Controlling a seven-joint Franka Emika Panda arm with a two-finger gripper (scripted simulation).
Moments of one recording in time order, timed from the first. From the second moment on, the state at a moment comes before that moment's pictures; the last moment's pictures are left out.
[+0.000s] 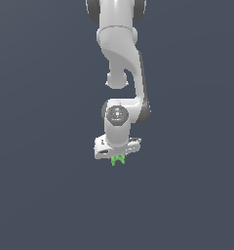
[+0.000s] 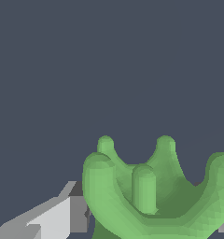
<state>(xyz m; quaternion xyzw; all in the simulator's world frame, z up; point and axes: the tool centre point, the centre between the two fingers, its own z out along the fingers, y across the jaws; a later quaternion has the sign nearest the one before) 0.041 0.001 0.042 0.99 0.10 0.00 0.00</state>
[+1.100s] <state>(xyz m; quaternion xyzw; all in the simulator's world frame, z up) 0.123 -0.083 0.298 0.97 0.16 0.19 0.01</state>
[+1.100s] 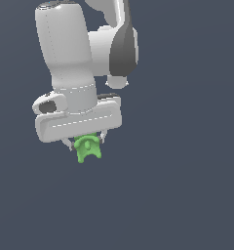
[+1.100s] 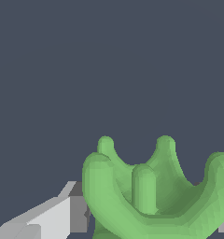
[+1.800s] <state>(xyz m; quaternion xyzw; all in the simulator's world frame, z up) 0.131 -0.127 0.439 0.94 0.19 0.29 0.00</state>
